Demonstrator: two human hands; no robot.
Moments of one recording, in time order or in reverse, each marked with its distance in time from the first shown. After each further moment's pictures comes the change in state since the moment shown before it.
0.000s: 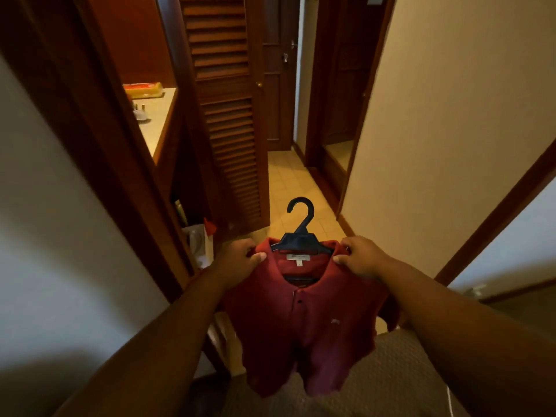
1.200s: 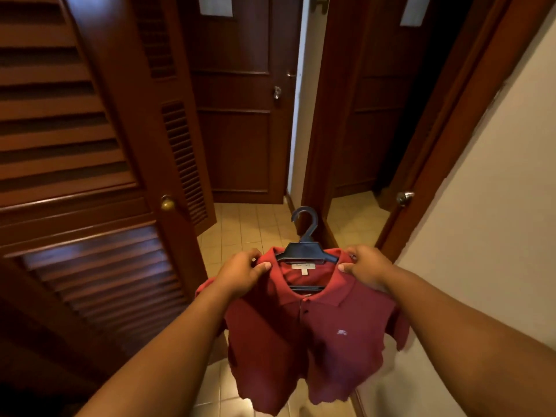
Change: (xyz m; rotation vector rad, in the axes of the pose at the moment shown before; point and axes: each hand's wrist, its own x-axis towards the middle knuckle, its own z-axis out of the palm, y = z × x) left_hand 0.882 0.086 -0.021 -0.157 -0.023 -0.139; right_hand 0.841 0.090 -0.311 0.091 -0.026 -0.008
